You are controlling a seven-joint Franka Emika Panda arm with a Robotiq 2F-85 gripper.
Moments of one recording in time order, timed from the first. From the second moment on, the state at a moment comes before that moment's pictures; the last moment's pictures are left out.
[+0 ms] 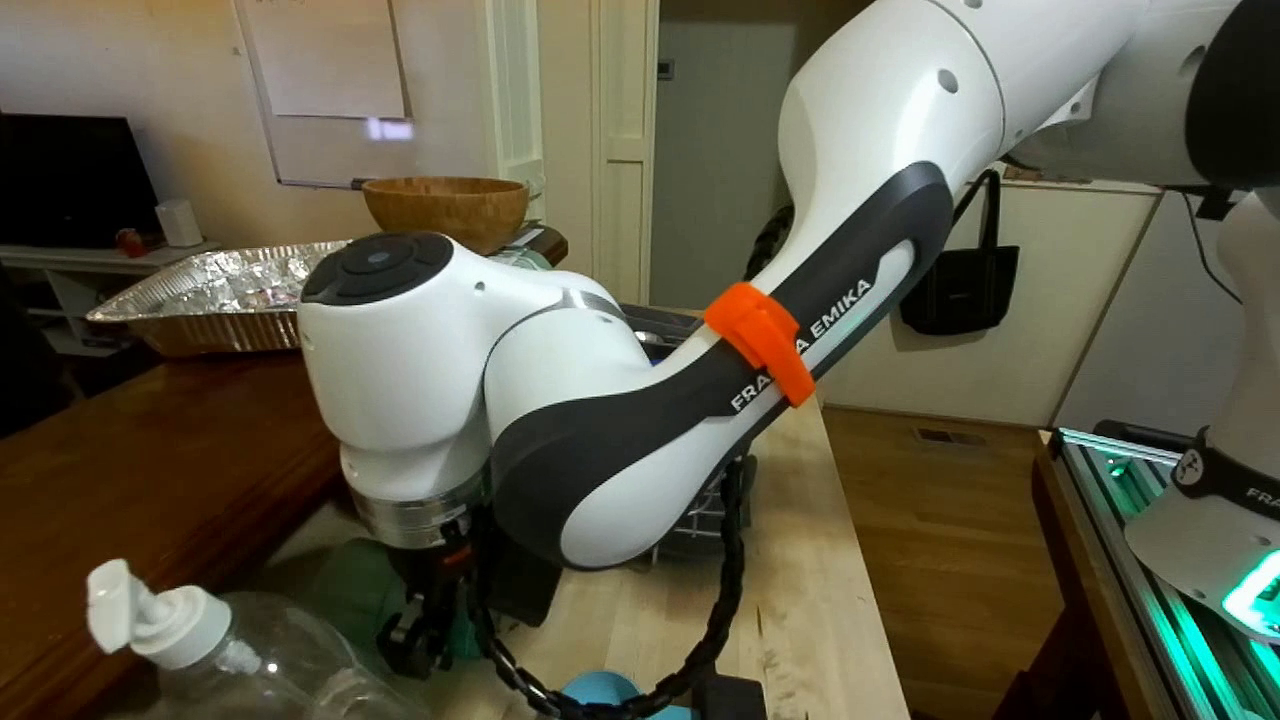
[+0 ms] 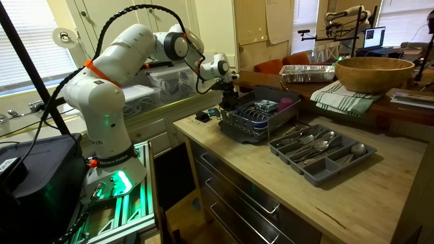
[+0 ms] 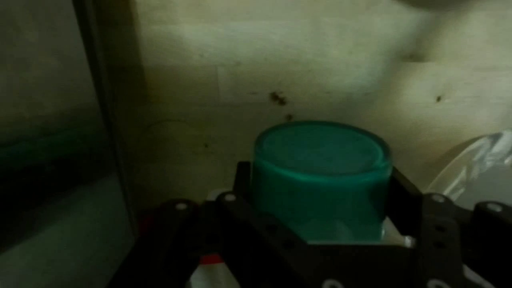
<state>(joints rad) 0.55 0.97 0.06 -1.23 -0.33 2.22 0.54</state>
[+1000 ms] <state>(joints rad) 0.57 0.84 0.13 -1.27 -0.33 1.81 0.61</state>
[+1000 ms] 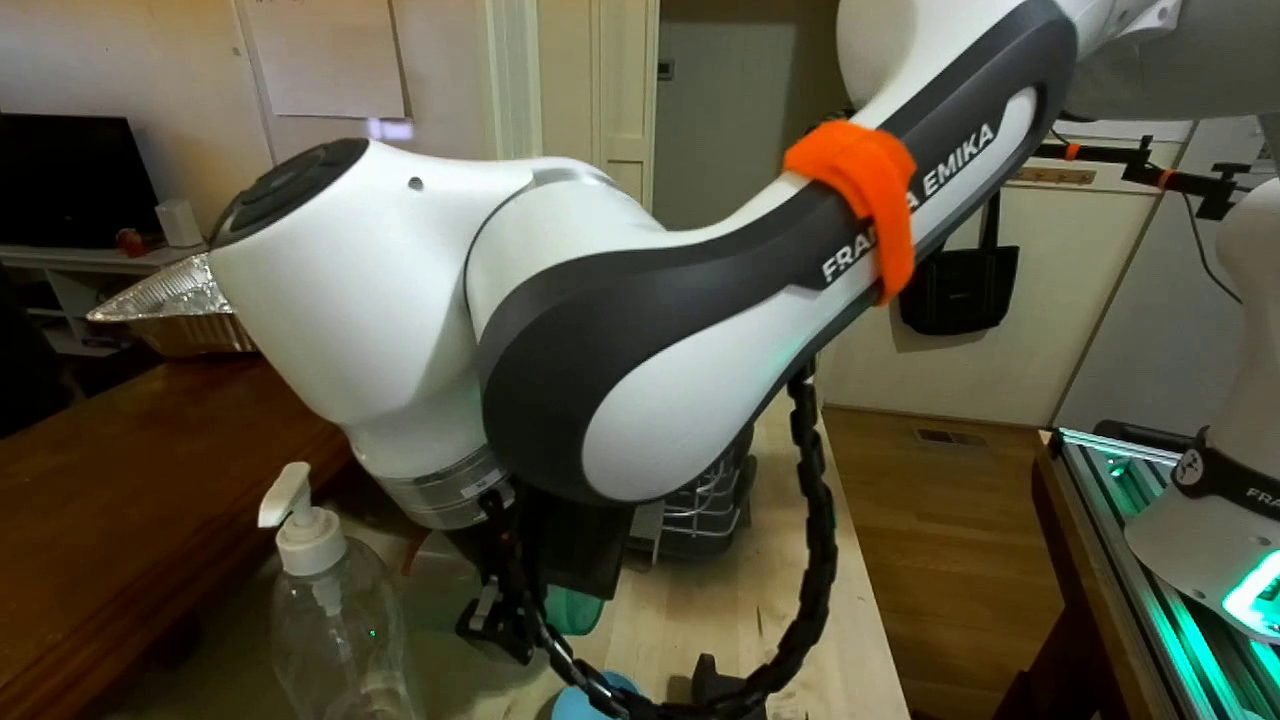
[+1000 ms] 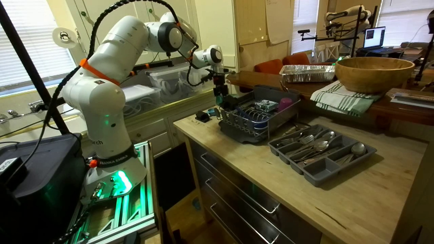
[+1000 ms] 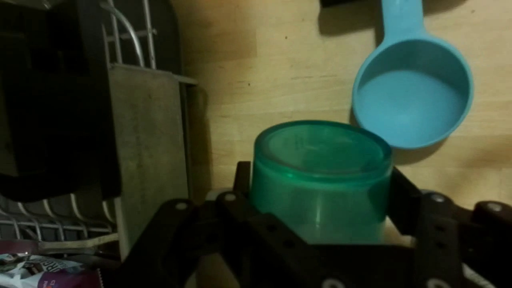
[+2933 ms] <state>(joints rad) 0.54 0.15 0.21 -1.94 -0.17 1.51 1.12</state>
